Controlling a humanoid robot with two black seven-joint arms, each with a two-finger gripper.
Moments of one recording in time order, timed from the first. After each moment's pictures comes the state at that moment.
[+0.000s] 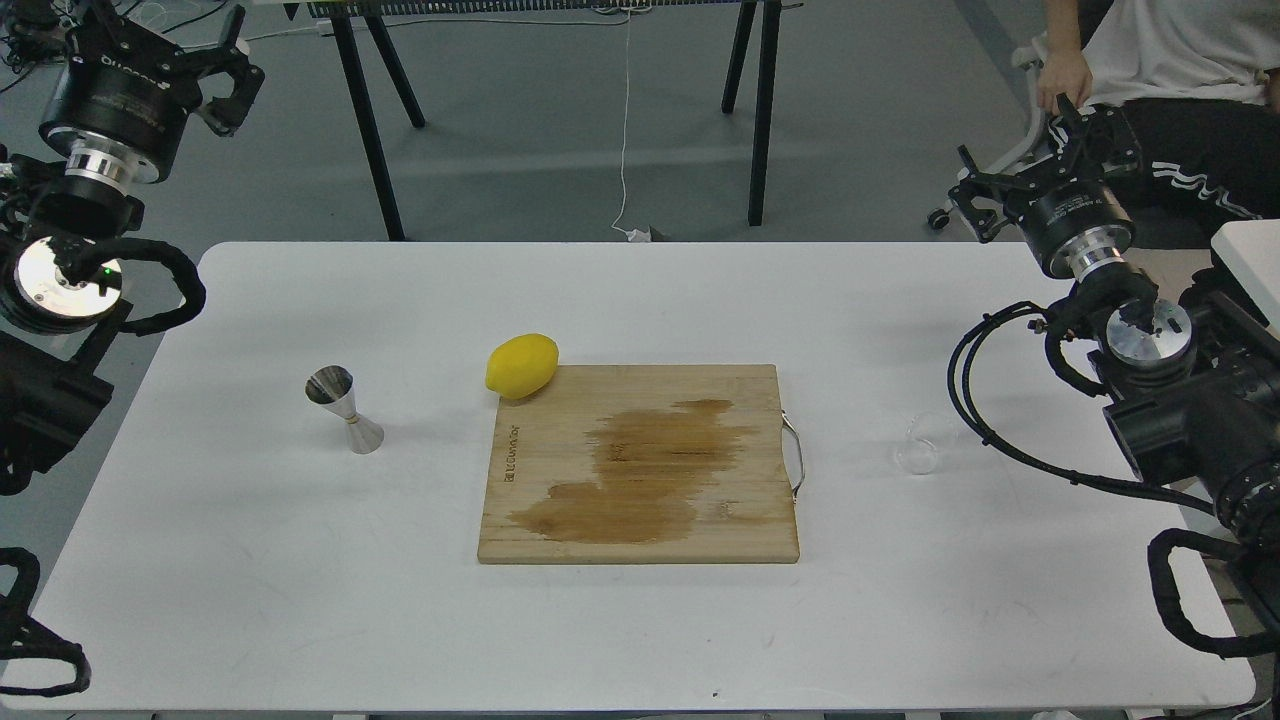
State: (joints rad) left arm -0.93 0.39 -0.78 -0.57 -0.19 -0.49 -0.27; right arm 0.75 -0.32 1.04 0.45 0.30 0.49 0.03
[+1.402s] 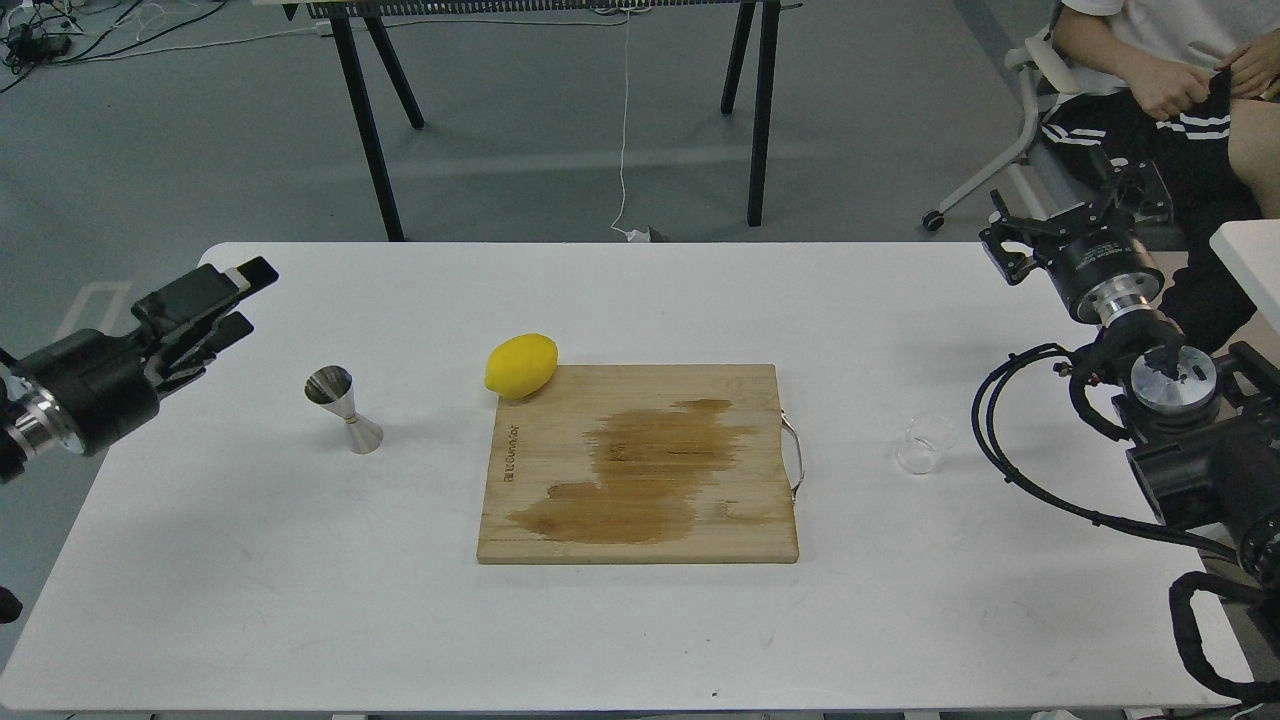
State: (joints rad) left arm -0.39 0.97 -0.66 -1.36 1.09 -0.10 -0.35; right arm 0.63 -0.35 1.09 0.48 0.30 0.49 0.04
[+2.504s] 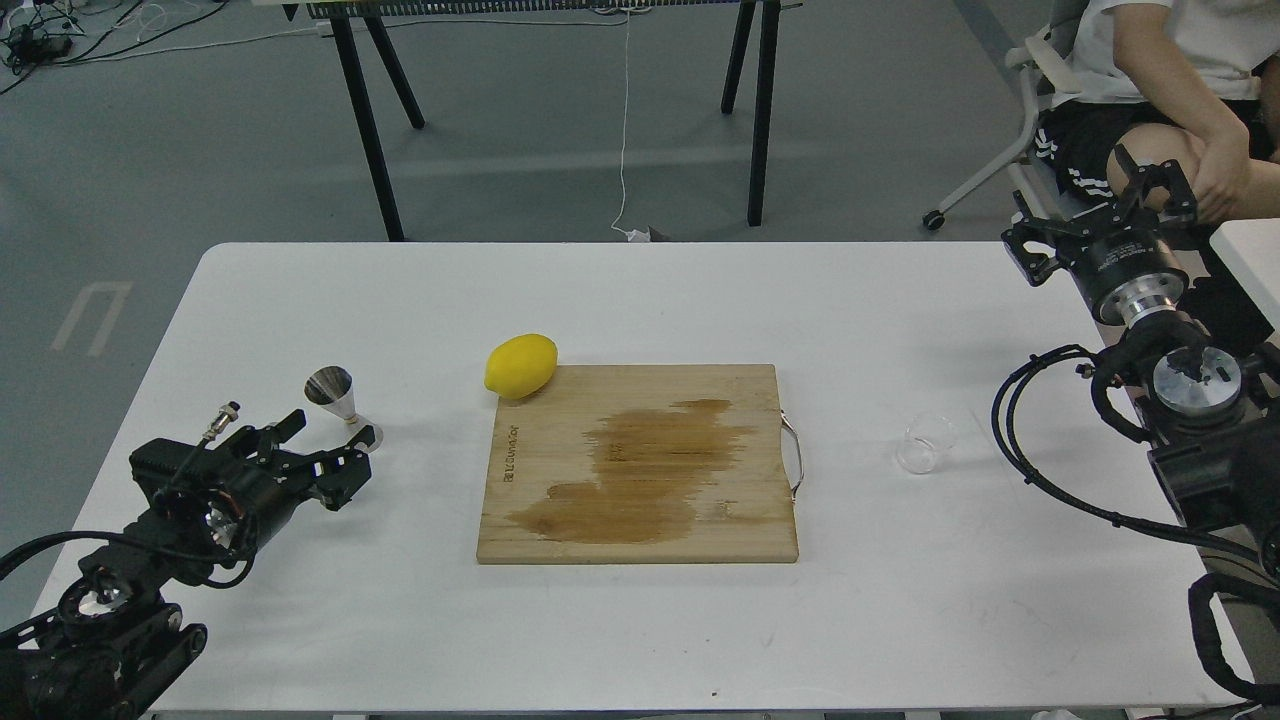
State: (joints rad) left arm -0.40 0.37 -0.66 -0.65 2.06 0.34 -0.28; right arm 0.62 -0.37 1.09 0.47 0.30 0.49 0.04
